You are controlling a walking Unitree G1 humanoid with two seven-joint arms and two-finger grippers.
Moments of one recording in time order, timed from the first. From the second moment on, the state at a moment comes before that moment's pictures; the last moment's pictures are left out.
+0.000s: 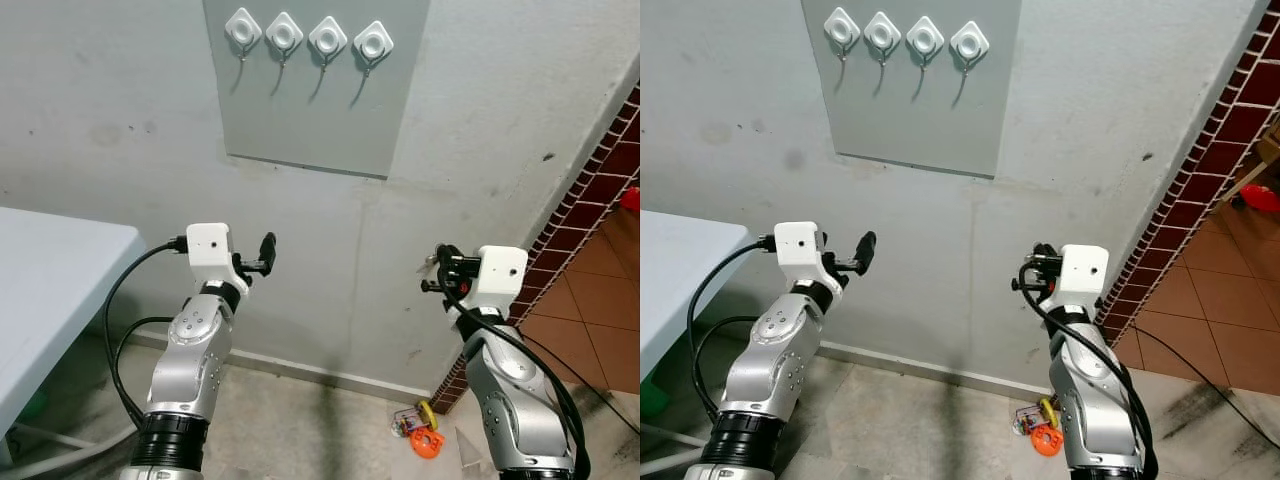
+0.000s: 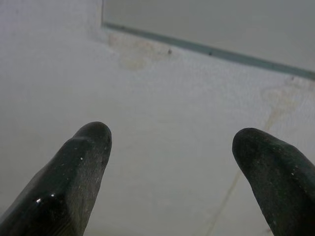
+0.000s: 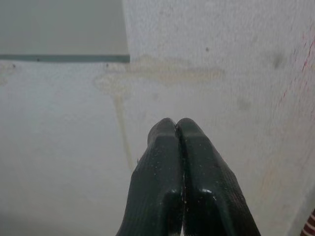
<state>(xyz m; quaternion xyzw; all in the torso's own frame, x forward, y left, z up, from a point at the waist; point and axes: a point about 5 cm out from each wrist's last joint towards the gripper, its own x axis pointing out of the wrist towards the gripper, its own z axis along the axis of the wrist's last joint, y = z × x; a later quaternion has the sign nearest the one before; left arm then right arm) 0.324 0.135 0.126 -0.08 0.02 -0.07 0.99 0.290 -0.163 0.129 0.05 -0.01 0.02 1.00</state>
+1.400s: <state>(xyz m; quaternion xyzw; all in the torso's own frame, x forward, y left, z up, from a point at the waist) 0.326 0.132 0.134 -0.08 0.01 -0.06 0.99 0.291 -0.165 0.132 0.04 -0.01 0.03 1.00</state>
